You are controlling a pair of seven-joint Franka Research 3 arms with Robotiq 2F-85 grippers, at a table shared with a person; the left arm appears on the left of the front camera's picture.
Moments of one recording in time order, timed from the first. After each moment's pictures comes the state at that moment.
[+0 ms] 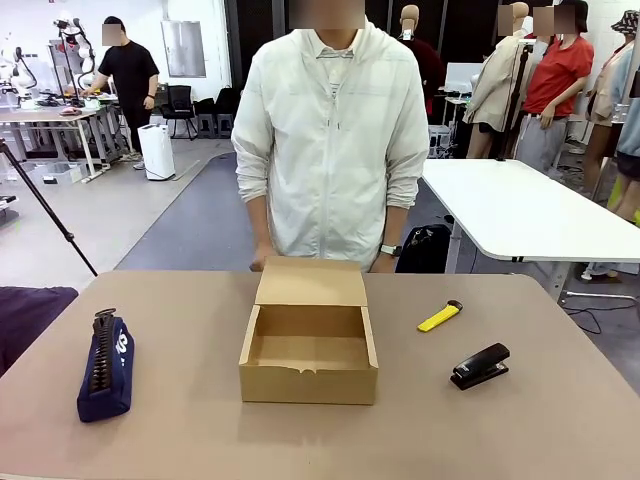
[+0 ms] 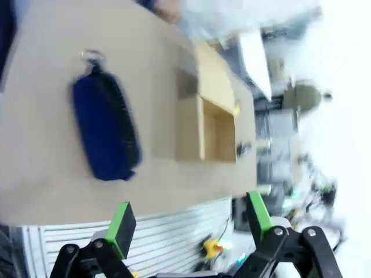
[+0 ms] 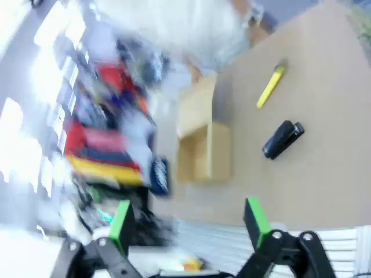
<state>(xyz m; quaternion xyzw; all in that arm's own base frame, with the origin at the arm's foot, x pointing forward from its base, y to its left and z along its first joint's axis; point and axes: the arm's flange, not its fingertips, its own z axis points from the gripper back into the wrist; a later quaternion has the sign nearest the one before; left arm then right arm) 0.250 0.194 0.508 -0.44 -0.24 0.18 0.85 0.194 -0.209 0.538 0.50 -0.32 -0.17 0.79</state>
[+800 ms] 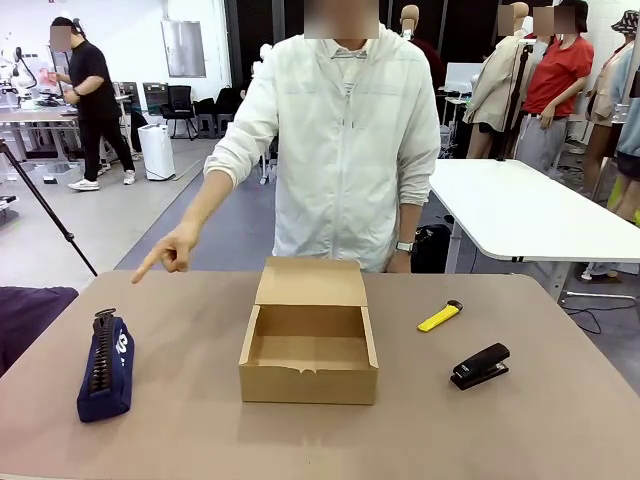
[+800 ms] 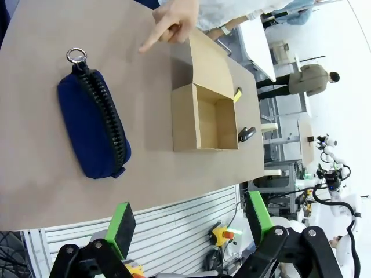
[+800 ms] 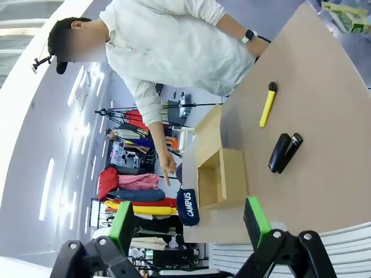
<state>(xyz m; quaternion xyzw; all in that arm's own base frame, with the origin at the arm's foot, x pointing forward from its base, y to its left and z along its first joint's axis) 0.263 0.145 0.536 -0.42 -0.23 0.10 0.87 0.183 -0.239 0.517 0.54 -0.33 -0.24 0.74</state>
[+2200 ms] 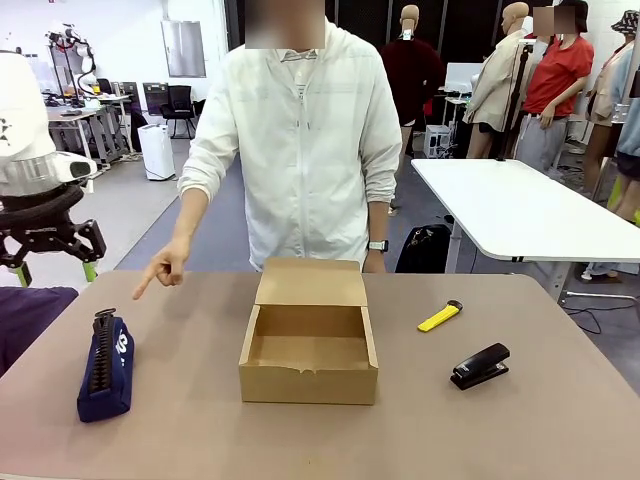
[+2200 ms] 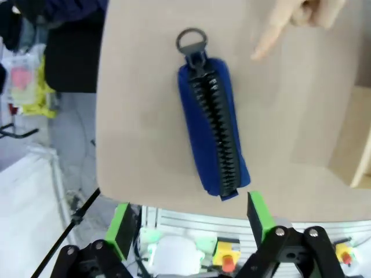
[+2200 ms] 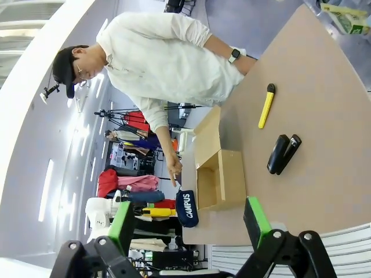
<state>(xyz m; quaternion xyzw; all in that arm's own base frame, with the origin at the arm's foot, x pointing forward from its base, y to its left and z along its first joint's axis) 0.439 -0.005 0.521 0.02 -0.04 0.11 0.99 0.183 -0.240 0.513 0.53 -0.33 -0.24 0.74</state>
